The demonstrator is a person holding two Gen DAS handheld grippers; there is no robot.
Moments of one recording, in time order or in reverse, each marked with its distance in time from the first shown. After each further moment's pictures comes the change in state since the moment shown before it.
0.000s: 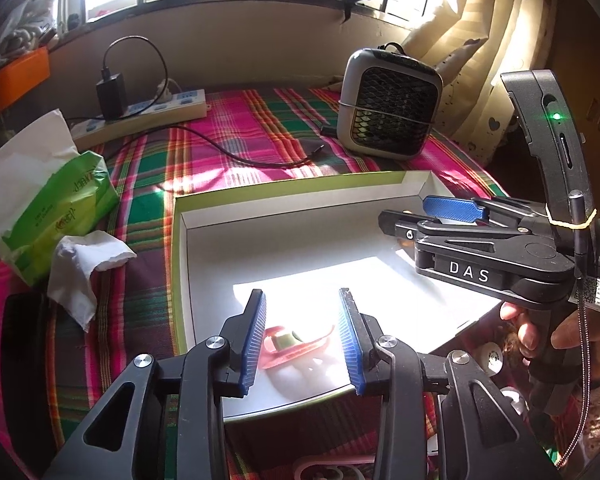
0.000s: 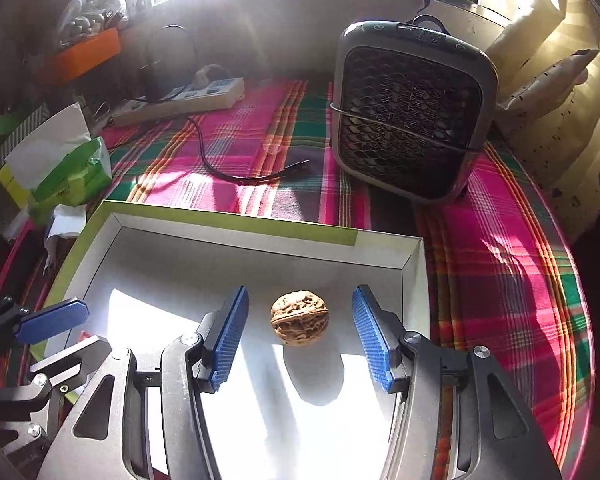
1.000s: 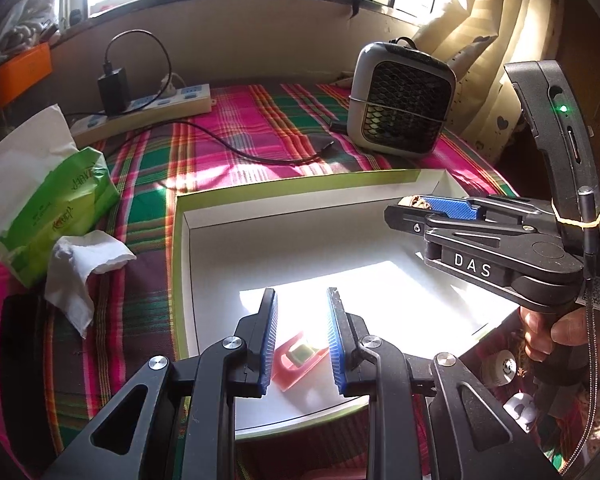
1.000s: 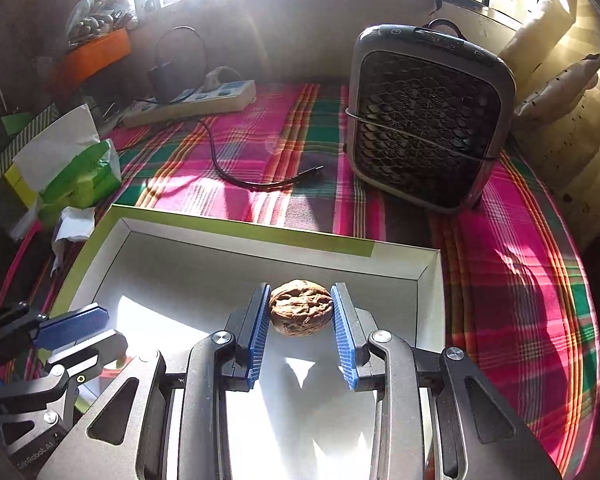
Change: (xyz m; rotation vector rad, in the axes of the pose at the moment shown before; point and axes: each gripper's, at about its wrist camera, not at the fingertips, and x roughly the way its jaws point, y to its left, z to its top) left arm 0.014 0.003 0.005 -0.008 0.015 0.020; right arm 0.014 0.001 0.008 -0.014 0.010 0.027
